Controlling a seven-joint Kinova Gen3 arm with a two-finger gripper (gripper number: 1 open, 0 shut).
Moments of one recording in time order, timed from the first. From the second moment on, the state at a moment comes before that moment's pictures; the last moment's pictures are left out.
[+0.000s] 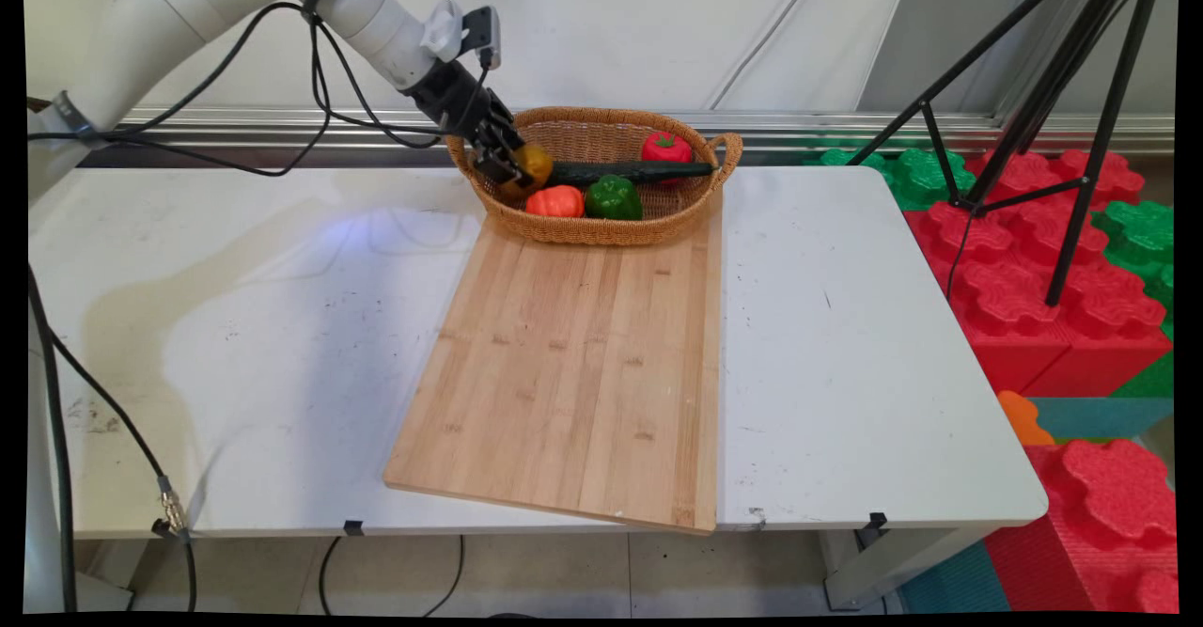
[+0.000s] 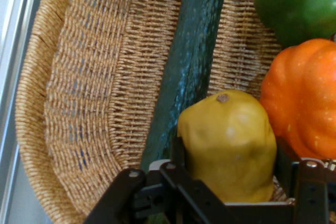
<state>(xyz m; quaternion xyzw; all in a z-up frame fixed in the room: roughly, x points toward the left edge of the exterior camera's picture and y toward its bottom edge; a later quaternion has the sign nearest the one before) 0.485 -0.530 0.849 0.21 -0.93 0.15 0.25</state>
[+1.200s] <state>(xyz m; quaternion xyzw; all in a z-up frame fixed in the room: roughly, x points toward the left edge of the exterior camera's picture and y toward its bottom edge) 0.515 -0.430 0.940 0.24 -0.89 0.19 0.34</state>
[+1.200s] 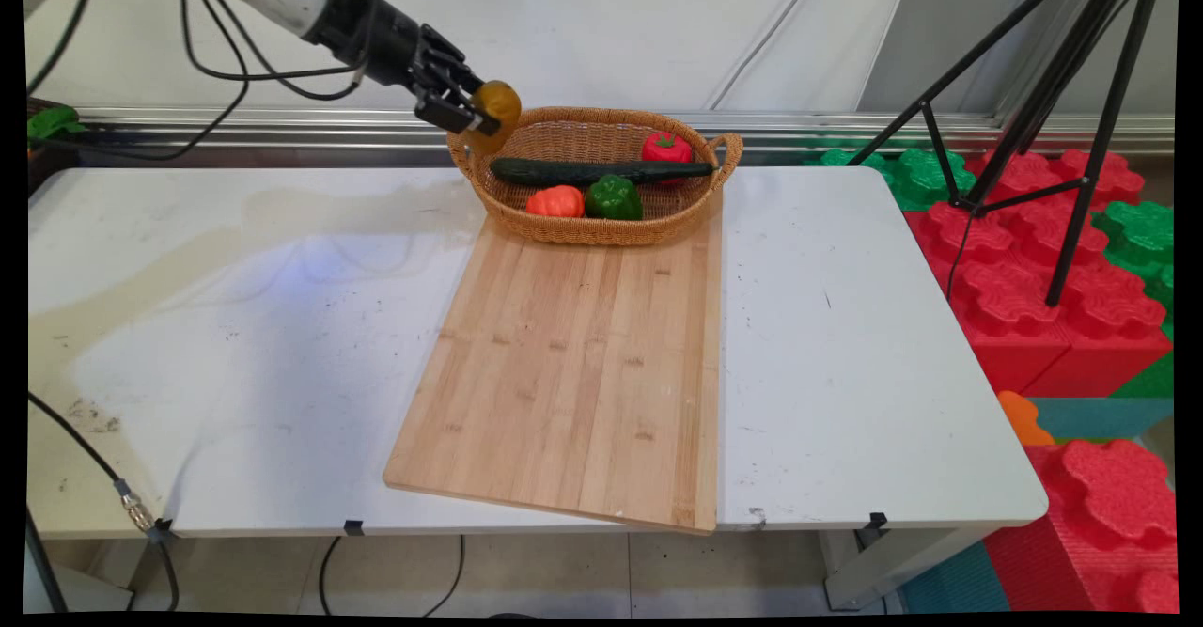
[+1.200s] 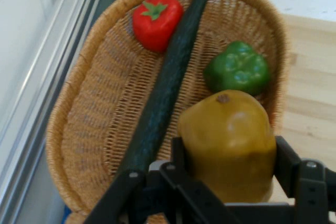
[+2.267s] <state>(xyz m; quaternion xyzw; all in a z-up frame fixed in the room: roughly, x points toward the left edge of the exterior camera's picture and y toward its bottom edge) 0.484 -0.350 0.921 0.20 -0.91 0.13 0.34</state>
